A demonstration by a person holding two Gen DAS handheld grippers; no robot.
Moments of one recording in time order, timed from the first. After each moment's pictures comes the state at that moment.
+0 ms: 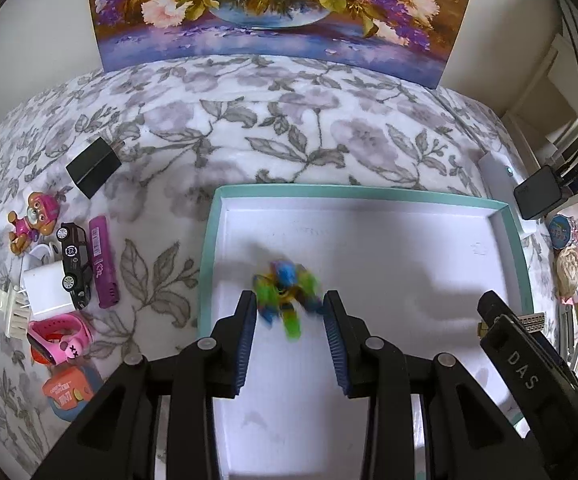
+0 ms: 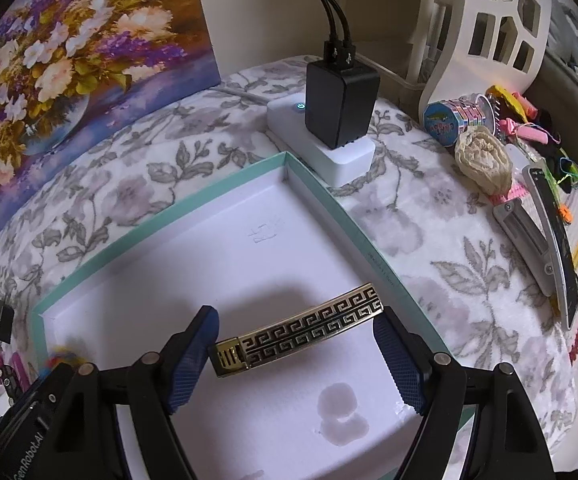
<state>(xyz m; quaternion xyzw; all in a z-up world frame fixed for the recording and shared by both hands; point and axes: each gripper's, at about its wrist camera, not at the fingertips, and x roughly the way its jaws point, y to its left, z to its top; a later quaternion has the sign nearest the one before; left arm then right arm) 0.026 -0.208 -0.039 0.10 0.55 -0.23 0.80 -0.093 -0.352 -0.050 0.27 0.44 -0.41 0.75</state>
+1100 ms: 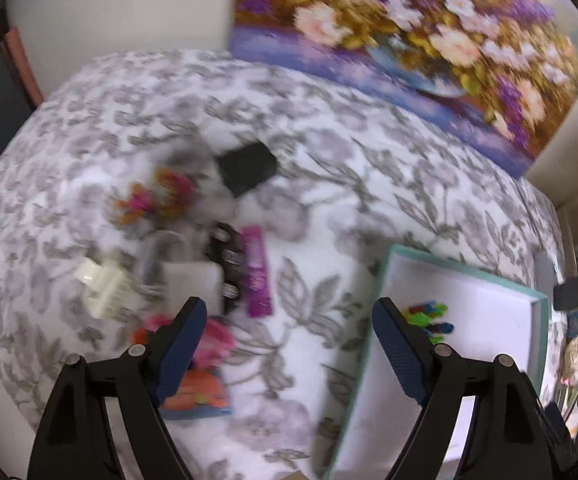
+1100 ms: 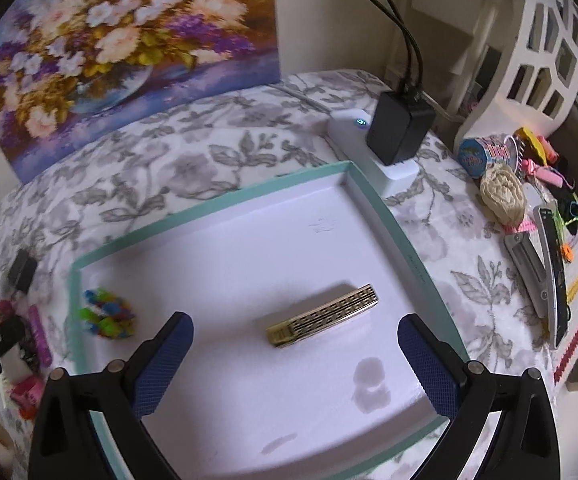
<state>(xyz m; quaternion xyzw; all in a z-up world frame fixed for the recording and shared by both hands) 0.079 -0.097 0.001 0.01 0.54 -0.10 0.83 -0.073 -0.304 -0.022 0.21 0.47 -0.36 0.78</state>
